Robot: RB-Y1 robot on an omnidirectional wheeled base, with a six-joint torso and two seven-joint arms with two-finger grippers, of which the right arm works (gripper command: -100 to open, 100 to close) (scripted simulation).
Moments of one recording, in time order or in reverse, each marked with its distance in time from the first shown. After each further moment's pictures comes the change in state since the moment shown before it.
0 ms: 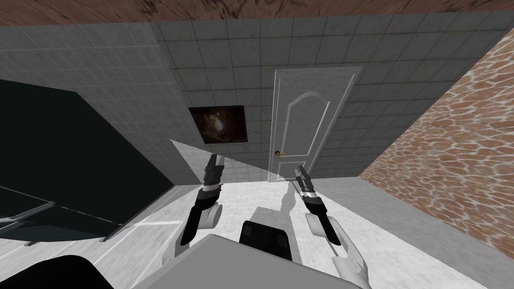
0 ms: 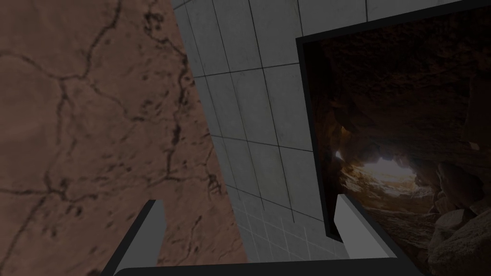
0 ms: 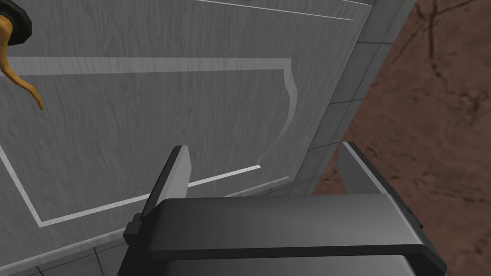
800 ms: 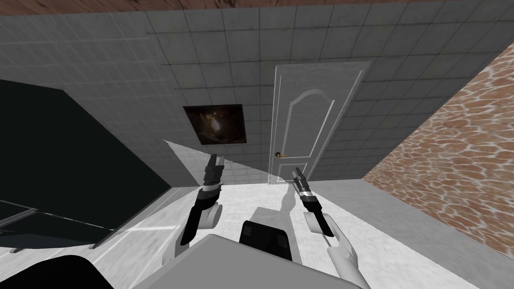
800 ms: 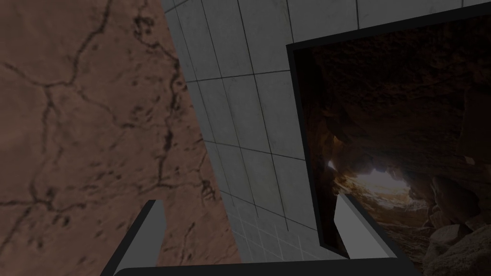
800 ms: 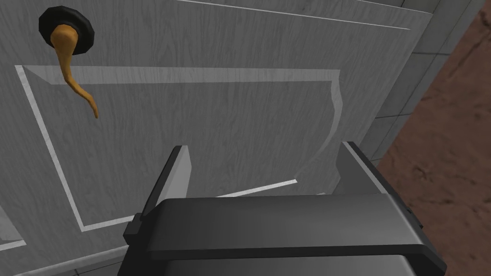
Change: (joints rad) arm -0.089 -0.021 -0.005 0.201 0.025 -0.014 -0.031
